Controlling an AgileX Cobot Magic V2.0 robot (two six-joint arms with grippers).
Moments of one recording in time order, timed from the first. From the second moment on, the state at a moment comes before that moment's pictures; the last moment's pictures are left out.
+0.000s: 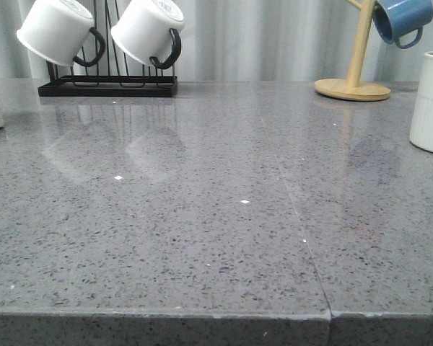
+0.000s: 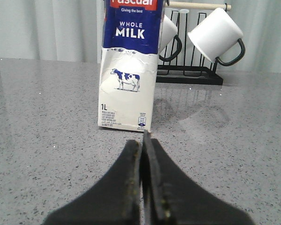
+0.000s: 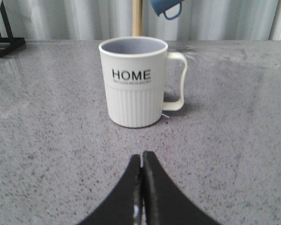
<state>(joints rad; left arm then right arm) -0.09 0.00 -0.01 0.02 0.10 -0.10 -0.01 -0.01 -0.10 0.07 0.28 -0.05</state>
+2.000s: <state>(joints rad) -0.09 0.00 -0.01 0.02 0.10 -0.10 -0.13 1.45 -0.41 0.05 -0.71 -0.05</state>
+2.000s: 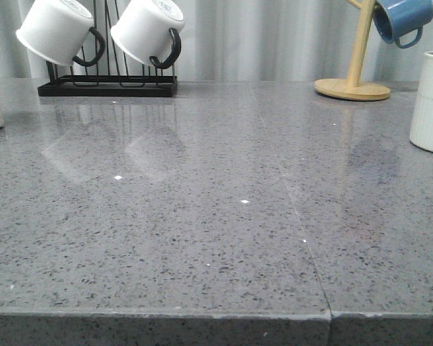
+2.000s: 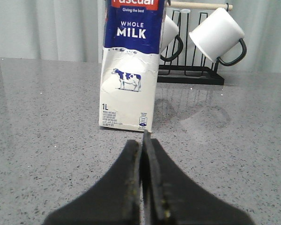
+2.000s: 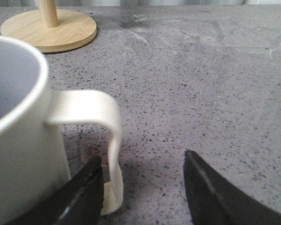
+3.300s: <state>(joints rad) -0.09 0.00 -0.01 0.02 0.10 -0.10 0.27 1.61 -0.68 -0.02 -0.64 -0.03</state>
